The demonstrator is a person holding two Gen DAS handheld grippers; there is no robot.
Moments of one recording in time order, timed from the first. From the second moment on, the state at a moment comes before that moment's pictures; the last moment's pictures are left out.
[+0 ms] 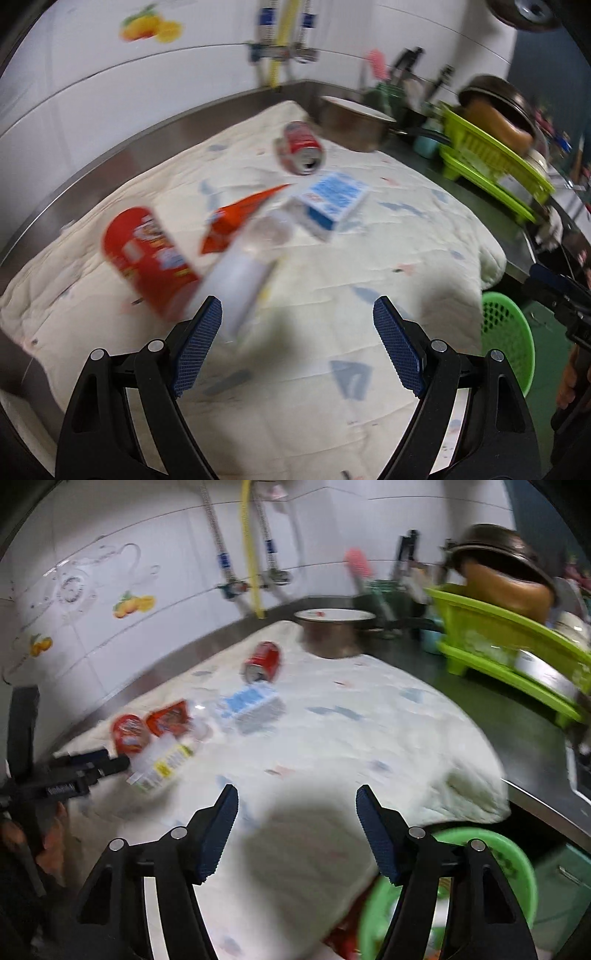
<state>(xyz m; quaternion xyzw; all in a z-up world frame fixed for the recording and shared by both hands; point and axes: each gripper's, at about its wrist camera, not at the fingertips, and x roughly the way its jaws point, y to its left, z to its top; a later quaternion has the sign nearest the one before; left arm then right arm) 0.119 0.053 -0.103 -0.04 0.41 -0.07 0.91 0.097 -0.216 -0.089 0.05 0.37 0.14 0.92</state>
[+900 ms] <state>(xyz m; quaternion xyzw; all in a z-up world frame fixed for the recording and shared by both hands) 0.099 0.137 -0.121 -0.11 0.40 0.00 0.91 0.275 -0.058 -0.115 0.34 0.50 0.25 0.76</state>
